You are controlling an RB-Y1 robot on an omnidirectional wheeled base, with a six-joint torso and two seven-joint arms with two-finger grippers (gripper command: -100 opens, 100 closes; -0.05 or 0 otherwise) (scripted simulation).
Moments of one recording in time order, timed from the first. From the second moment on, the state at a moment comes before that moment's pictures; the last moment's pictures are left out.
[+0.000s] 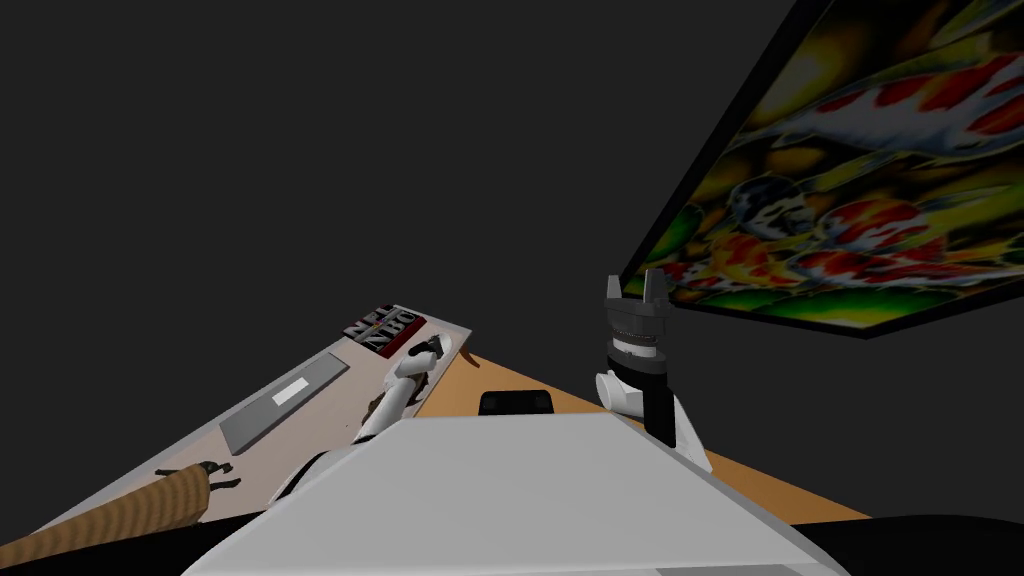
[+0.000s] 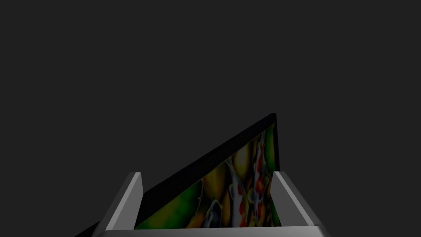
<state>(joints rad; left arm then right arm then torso) -0.10 0.32 0.18 -1.08 0.15 0.48 0.26 0.51 -0.04 -0.03 -2.33 0.05 -0.63 -0.10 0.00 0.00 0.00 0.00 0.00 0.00</state>
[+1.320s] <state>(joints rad) -0.34 0.37 0.23 -0.64 0.22 0.78 0.29 0.51 -0.04 -0.03 -2.33 0.05 -0.63 -0.10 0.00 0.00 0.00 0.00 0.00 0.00</state>
